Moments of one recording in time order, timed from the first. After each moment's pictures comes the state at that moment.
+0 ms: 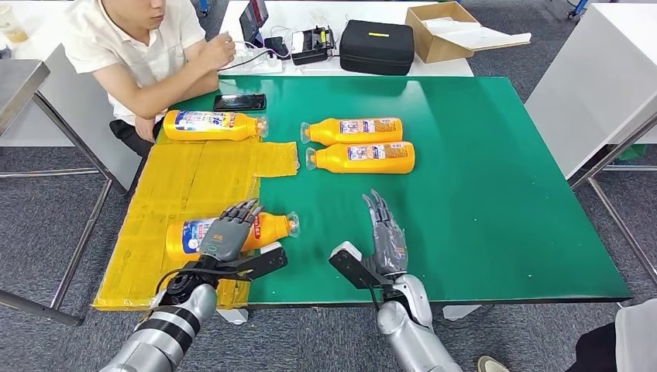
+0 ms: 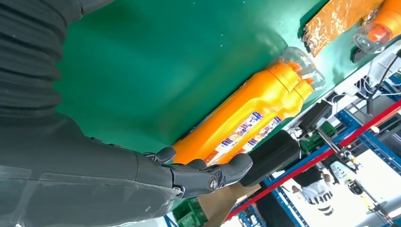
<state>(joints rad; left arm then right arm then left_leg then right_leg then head) -0.48 -0.14 -0.32 -0.70 -1.12 0.23 -0.19 -0.21 0.13 0.27 -0.97 0.90 -0.40 -0.41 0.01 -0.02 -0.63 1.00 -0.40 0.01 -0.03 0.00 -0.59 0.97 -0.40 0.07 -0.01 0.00</state>
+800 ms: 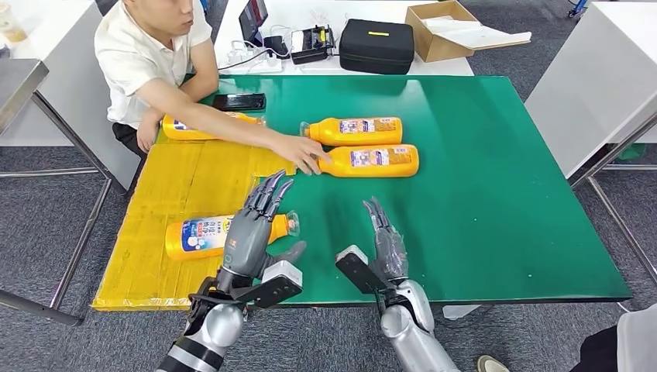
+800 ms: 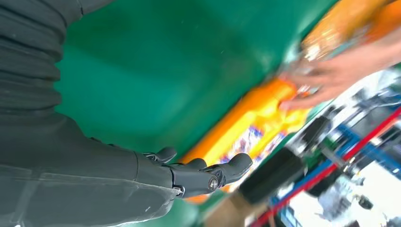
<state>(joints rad) -0.23 -0.23 -0.45 -1.22 -0.75 0.35 -0.42 -0.18 0.12 0.25 -0.99 0.89 -0.37 -0.40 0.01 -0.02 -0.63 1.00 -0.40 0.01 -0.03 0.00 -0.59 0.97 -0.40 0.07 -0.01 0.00</state>
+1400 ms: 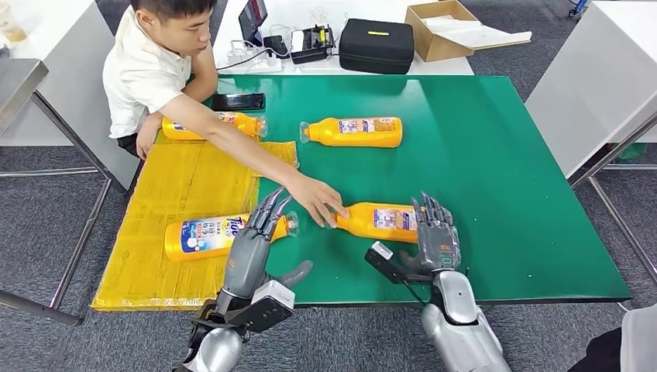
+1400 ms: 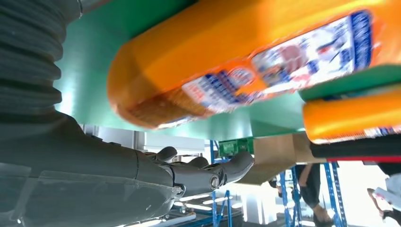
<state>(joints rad) -0.10 -0.23 -0.47 -1.36 -0.66 0.29 -0.41 -0.16 -0.05 0.19 -1.05 1.40 -0.38 -0.04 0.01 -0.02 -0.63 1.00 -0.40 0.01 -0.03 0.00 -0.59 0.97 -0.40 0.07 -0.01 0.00</state>
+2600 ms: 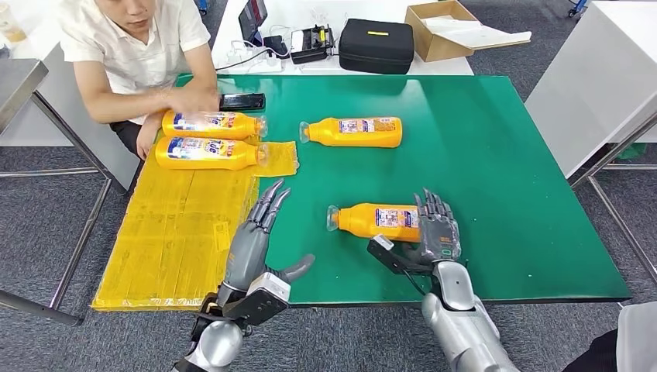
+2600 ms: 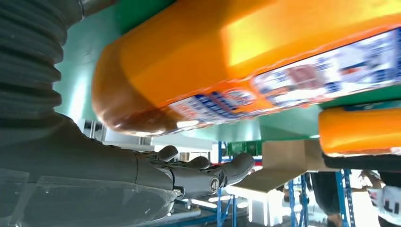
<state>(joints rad) -0.14 -0.24 -0.47 -1.34 -0.59 0.27 -0.44 -0.29 -0.04 0.15 -0.83 1.46 -0.43 -0.04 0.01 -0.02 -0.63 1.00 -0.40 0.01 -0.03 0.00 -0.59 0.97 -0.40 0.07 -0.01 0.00</state>
